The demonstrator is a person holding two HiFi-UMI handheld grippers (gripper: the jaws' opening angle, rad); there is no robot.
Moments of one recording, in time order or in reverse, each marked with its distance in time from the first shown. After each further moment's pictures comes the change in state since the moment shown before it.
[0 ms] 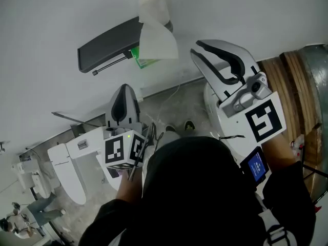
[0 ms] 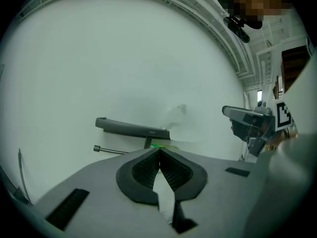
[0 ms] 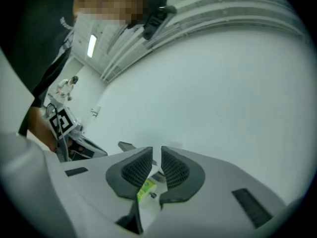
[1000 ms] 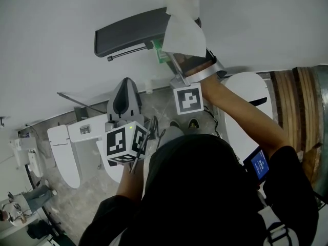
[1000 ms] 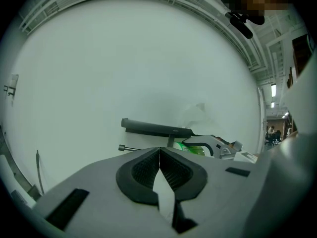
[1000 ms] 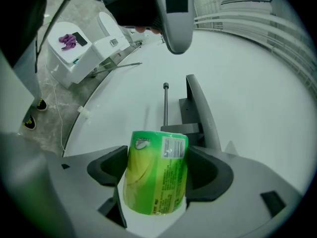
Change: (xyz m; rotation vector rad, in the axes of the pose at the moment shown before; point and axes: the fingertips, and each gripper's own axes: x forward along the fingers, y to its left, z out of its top) left arm -0.009 0.048 -0.004 -0.002 -0.008 0.158; right arm 0.144 0.108 -0.166 -1.080 0.443 0.175
